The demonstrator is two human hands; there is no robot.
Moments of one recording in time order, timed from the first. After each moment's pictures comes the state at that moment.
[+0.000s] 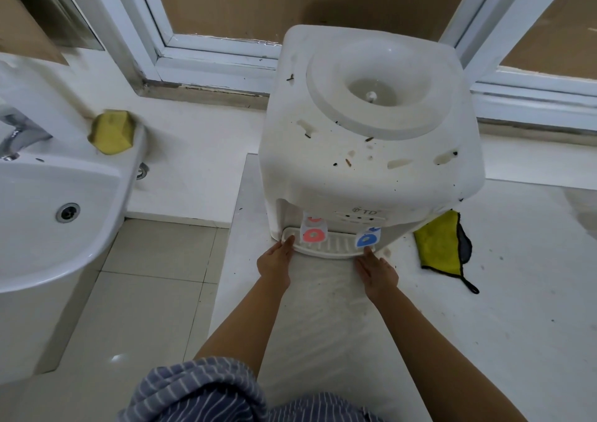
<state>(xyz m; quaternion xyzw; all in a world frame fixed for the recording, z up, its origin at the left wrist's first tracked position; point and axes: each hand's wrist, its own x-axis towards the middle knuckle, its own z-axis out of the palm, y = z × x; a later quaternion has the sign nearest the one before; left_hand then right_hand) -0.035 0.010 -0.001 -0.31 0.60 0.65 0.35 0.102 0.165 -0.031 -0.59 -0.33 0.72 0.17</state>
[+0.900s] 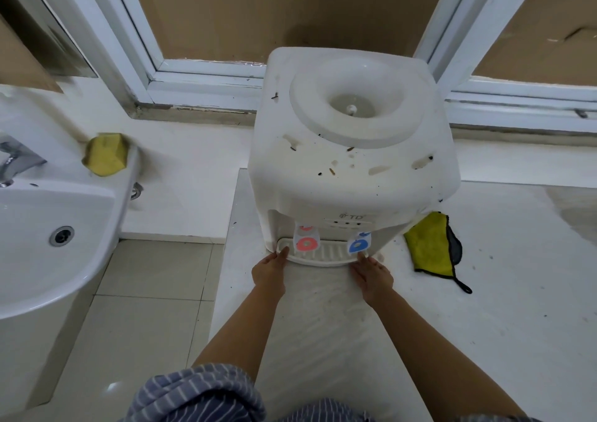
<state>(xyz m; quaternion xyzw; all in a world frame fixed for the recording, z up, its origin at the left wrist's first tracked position) -0.040 0.011 -0.008 -0.28 0.65 0.60 0.37 0.102 0.170 -0.028 -0.58 -0.30 0.73 0.19</state>
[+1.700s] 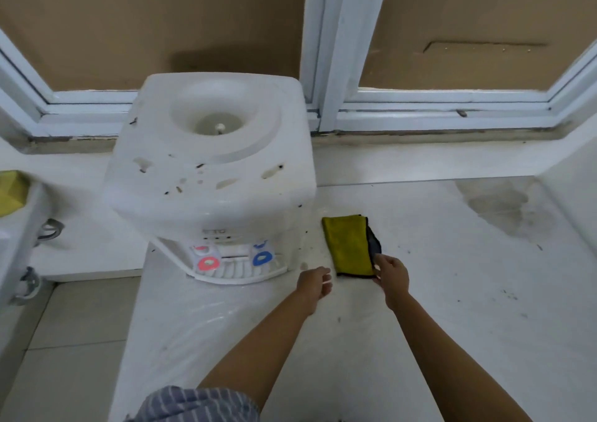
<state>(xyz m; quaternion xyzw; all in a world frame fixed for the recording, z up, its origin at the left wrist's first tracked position) 0.114 0.192 0.018 -0.13 0.61 0.52 0.58 0.244 0.319 -0.002 -0.64 -0.47 0.57 0.21</state>
